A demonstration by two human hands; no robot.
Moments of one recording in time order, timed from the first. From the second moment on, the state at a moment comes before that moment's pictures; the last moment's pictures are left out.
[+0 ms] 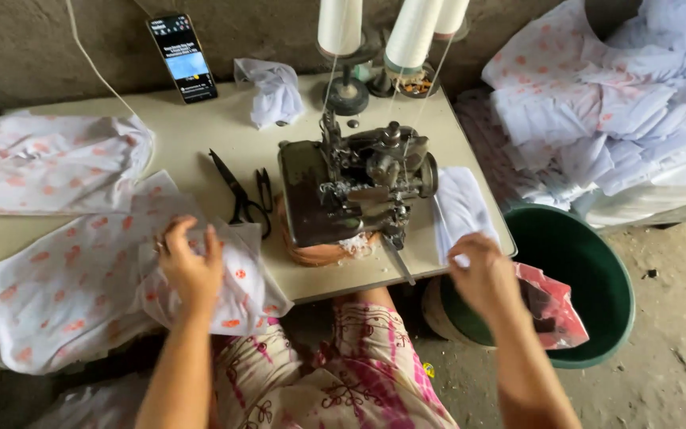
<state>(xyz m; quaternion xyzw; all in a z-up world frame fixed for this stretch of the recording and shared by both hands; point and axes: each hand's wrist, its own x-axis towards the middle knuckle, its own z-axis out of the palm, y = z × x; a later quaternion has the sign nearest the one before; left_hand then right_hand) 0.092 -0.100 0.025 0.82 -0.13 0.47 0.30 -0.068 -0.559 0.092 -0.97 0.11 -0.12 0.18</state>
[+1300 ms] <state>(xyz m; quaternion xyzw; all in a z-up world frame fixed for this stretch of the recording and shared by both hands) 0.009 -0.493 0.025 0.73 -0.06 -0.16 0.66 -0.034 -0.644 0.089 -0.88 0.13 -0.07 0.46</state>
